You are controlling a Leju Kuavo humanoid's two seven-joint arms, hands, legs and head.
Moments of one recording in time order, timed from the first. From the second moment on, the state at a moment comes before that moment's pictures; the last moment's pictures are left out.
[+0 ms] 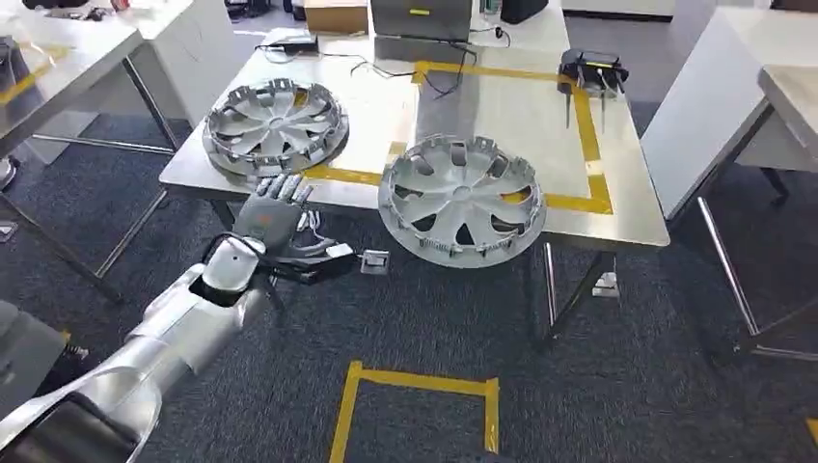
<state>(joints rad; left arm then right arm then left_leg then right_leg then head) -0.97 -0.19 -0.78 -0.25 -1.16 0.14 0.04 -0.15 0.08 -0.49 -0.21 1.06 0.48 0.01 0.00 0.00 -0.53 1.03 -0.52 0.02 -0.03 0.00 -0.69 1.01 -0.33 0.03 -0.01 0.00</state>
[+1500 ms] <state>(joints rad) -0.15 -0.12 0.13 -0.18 -0.39 0.00 0.13 -0.14 0.06 -0.59 -0.22 1.00 0.48 -0.05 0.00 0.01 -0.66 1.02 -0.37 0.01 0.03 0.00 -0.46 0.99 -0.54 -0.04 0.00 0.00</state>
